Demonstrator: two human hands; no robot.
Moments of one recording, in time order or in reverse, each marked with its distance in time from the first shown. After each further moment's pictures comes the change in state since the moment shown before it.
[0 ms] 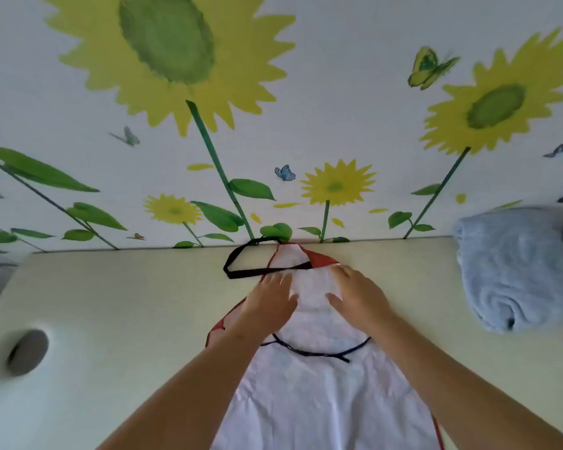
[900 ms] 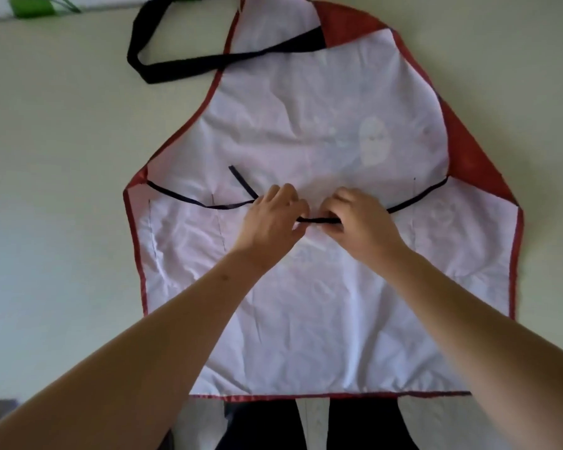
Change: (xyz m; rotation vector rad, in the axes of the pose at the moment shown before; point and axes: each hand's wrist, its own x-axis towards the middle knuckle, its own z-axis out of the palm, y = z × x) left_hand 0.050 -0.052 0.311 -0.210 0.047 0.126; right_hand 0.037 0.085 0.317 0.203 -0.088 -0.089
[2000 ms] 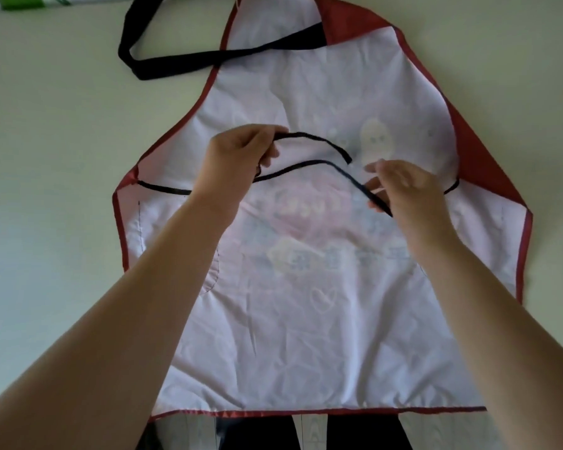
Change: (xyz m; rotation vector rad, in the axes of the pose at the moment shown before) left_hand 0.046 -0.010 -0.076 -0.999 0.181 -0.519; right_hand 0.004 0.020 -0.043 0.890 0.331 0.588
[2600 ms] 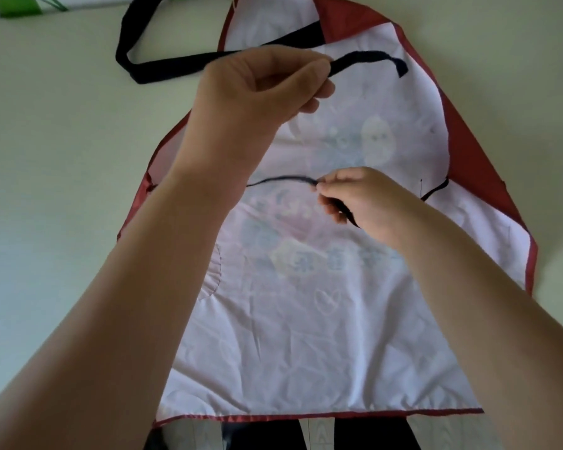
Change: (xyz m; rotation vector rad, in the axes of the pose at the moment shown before) left_hand -0.020 0.073 0.006 -0.100 -0.138 0.294; right_hand -0.007 -0.038 0.042 0.028 -0.427 0.289
